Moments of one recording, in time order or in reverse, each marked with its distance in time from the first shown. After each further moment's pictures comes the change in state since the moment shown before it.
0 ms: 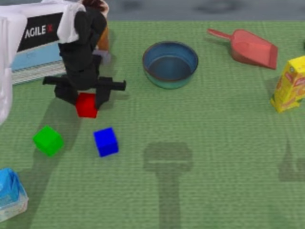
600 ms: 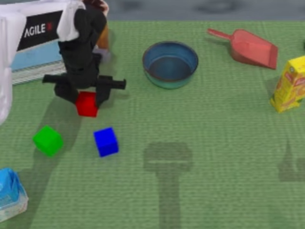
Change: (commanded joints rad) left arm 0.003 -0.035 0.025 -0.026 -0.005 0.004; right arm 0.000 0.000 0.000 0.000 0.000 0.000
